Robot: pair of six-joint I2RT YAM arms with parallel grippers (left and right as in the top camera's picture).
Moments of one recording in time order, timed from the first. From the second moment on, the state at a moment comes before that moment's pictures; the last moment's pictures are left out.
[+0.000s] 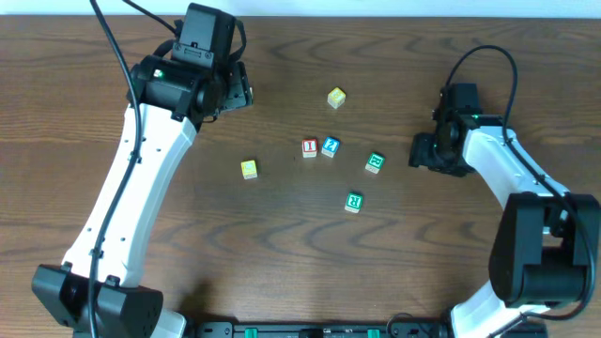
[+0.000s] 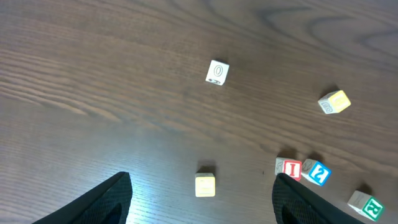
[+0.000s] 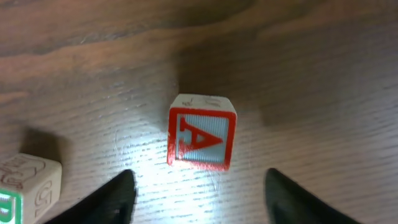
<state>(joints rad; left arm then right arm) -0.30 1.67 1.76 -1.12 -0.17 -0.46 0.00 1.81 1.15 -0.69 0.02 0.24</state>
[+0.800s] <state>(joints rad) -0.30 1.67 1.75 -1.10 -0.17 -0.46 0.00 1.85 1.15 -0.62 0.04 0.20</state>
